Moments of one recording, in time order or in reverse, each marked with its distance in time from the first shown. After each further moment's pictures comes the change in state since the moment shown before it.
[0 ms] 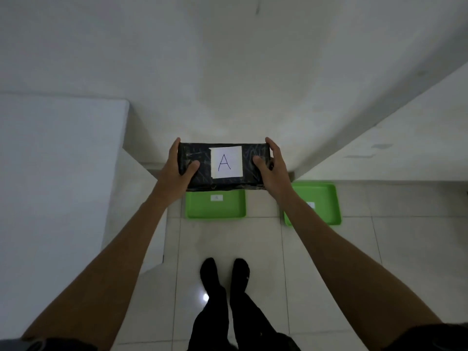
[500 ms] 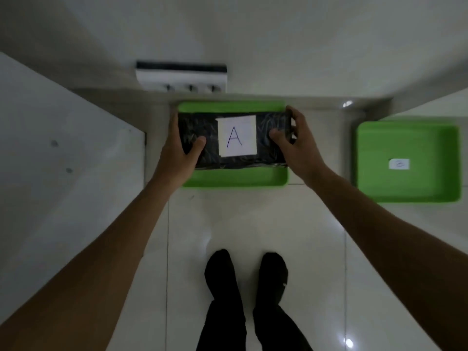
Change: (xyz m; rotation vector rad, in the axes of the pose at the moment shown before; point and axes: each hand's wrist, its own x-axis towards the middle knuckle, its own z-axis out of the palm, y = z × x) left_hand 0.156 -0.409 0.188 0.063 0.039 -0.179; right_hand 0.170 0.399 0.164 -0.157 -0.059 0.177
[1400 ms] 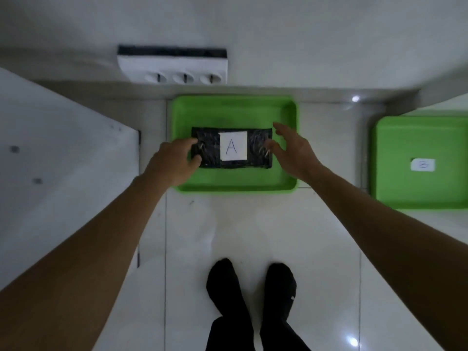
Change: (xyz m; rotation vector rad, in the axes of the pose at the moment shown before) left_hand 0.042 -0.046 0.014 0.595 -0.344 -0.039; right_hand 0.048 0.056 0.027 -0.467 -0.209 -0.014
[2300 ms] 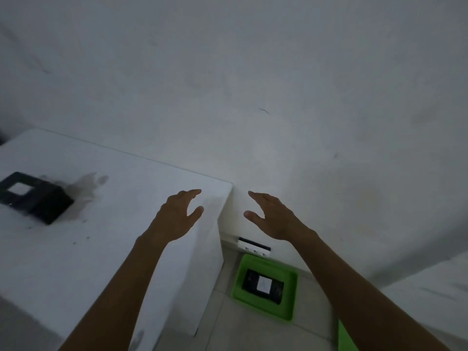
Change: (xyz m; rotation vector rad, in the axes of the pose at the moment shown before) left_hand -0.571 0.149 -0.464 -0.153 0.742 0.053; right_hand -0.421 -0.482 -0.352 -0.357 0.005 -0.711
